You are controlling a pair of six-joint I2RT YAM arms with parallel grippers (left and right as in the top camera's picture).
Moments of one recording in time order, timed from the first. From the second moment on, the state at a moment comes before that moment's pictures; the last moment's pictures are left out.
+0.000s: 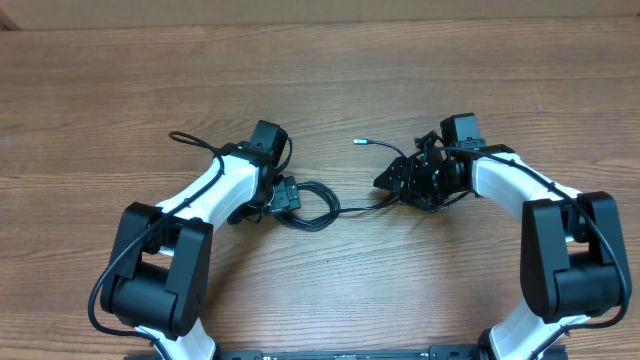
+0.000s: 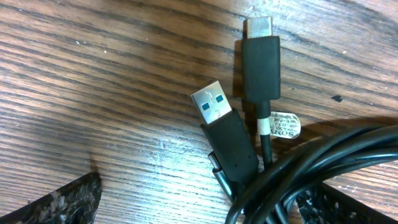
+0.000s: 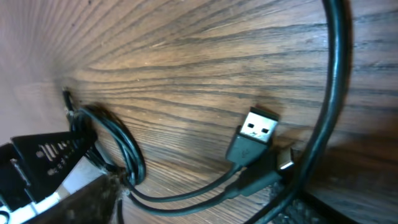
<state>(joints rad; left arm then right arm) -0.32 1.85 1.09 -0.74 -0.04 -0.58 0.13 1.85 1.00 -0.50 -0.65 0.44</state>
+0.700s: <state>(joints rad) -0.32 1.85 1.09 -0.74 -0.04 -0.58 0.13 1.85 1.00 -0.50 -0.67 0.44</state>
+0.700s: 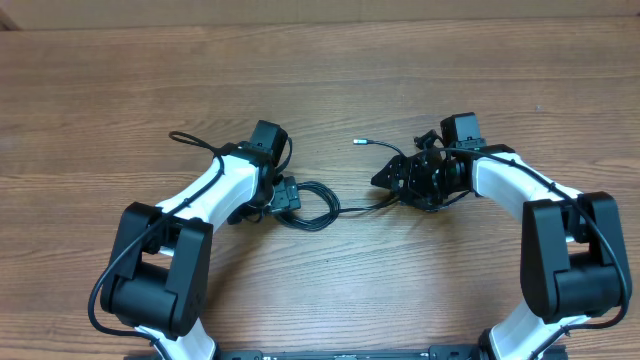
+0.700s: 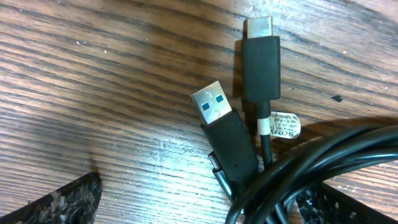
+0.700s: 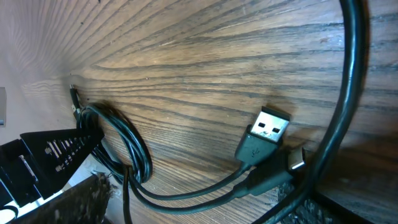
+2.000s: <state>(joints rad) -0.24 1.85 1.33 -1.06 0.11 -0.44 0.34 1.71 0.98 -0.52 -0.58 0.64</state>
